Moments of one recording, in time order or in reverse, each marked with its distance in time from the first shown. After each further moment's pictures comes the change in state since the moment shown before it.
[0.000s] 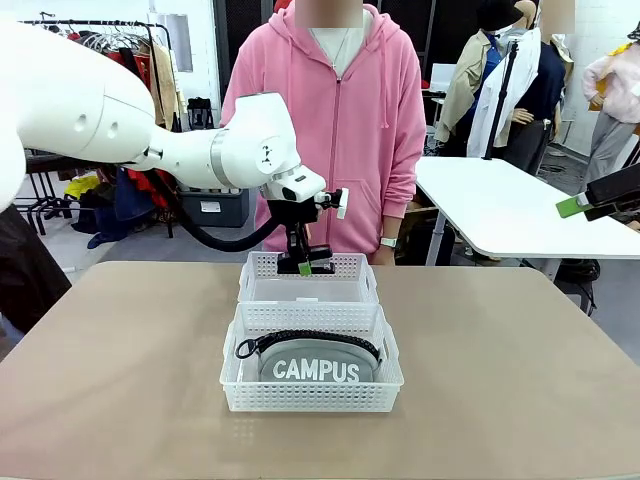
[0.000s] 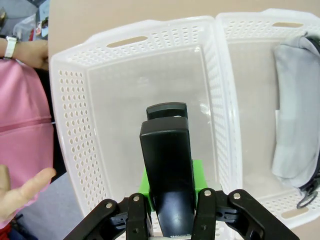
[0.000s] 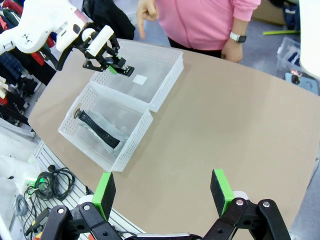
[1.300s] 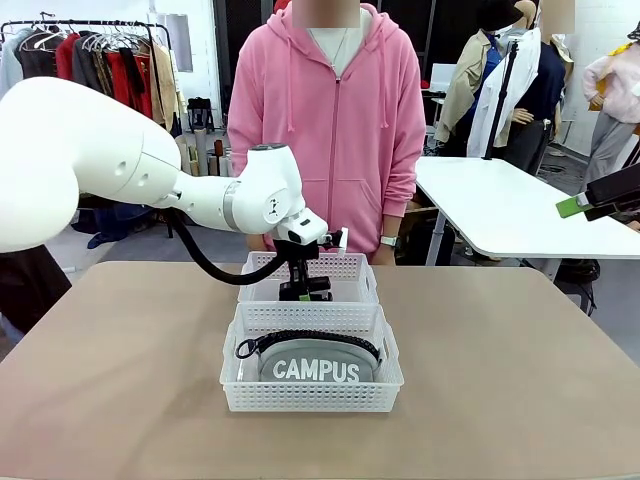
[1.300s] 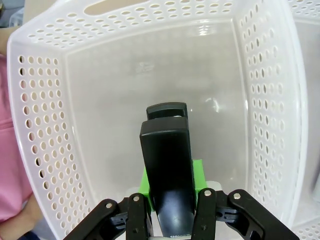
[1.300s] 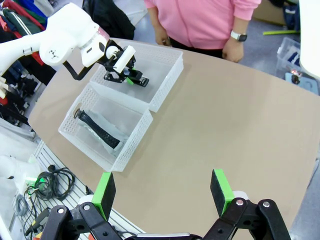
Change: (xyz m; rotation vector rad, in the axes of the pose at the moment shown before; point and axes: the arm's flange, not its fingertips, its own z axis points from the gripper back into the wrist) left arm -0.017 0.015 -0.087 0.016 0.042 0.005; right arm 0.000 0.000 0.000 0.000 0.000 0.000
